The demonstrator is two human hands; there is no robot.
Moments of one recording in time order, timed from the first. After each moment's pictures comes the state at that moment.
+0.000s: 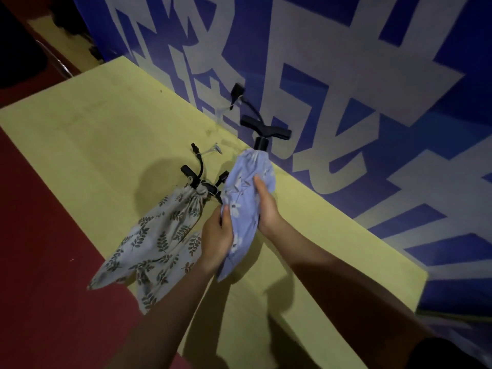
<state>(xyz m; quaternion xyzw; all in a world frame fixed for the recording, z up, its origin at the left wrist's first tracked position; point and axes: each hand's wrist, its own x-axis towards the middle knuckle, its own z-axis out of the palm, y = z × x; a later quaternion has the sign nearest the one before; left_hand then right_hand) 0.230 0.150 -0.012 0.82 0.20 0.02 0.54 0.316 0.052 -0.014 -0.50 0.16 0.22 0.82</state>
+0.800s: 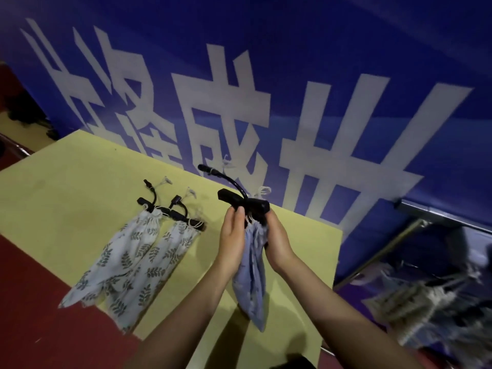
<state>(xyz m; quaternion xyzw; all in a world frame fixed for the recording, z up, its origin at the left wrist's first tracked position) 0.125 -0.014 0.114 0.68 0.06 -0.03 0.73 0.122 -0.102 0.112 -0.57 0.12 0.03 0.81</state>
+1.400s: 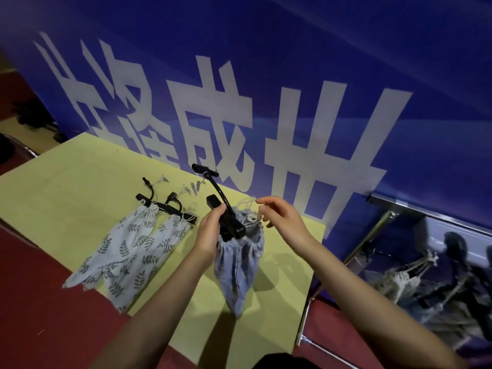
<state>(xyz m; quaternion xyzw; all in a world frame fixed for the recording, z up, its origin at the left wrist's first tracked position) 0.097 -0.004 0.127 0.63 0.15 -0.10 0.76 0.081 -0.181 0.151 -0.77 -0.02 0.01 0.63</state>
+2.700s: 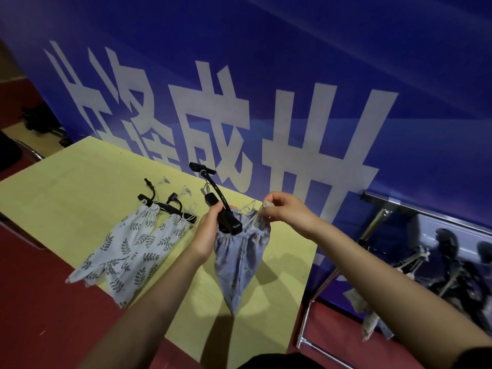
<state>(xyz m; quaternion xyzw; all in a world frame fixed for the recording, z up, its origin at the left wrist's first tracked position) 0.096 -0.004 0.120 0.70 0.08 -0.11 0.70 0.088 -0.206 0.176 -0.78 -0.04 0.13 0.61</state>
